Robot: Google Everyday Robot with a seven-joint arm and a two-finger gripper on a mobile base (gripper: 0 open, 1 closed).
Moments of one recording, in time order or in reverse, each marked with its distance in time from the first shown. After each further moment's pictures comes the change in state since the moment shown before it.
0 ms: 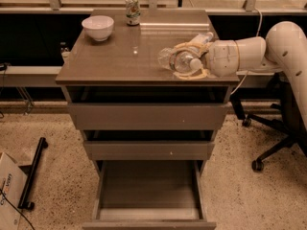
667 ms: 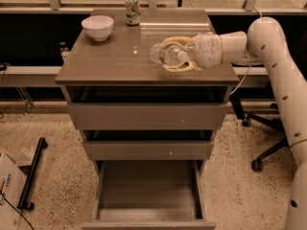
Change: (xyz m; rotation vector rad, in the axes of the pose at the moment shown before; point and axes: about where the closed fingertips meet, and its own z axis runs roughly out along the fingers) arm 0.039 -0.025 0.033 0.004 0.008 0.022
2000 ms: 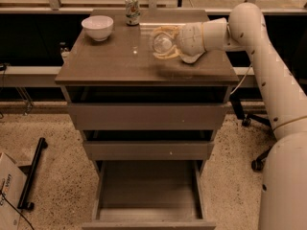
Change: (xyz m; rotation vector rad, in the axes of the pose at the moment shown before) arm 0.050 -0.047 0.032 0.007 0.211 -0.023
